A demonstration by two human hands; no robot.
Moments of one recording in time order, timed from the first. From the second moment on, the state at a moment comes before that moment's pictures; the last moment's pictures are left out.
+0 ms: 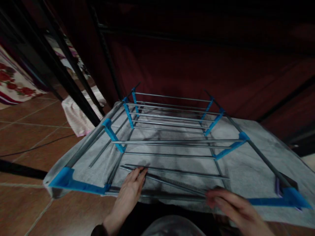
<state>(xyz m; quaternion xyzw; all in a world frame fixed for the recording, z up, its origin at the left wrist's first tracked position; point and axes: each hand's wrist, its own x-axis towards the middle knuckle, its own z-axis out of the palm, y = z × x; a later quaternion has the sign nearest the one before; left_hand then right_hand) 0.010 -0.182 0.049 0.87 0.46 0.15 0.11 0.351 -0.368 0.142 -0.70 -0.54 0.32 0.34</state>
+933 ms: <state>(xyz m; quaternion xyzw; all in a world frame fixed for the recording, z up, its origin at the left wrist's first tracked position) 0.044 -0.126 0.040 0.89 0.44 -0.04 0.10 0.310 -0.242 0.050 -0.67 -0.73 0.08 0.10</state>
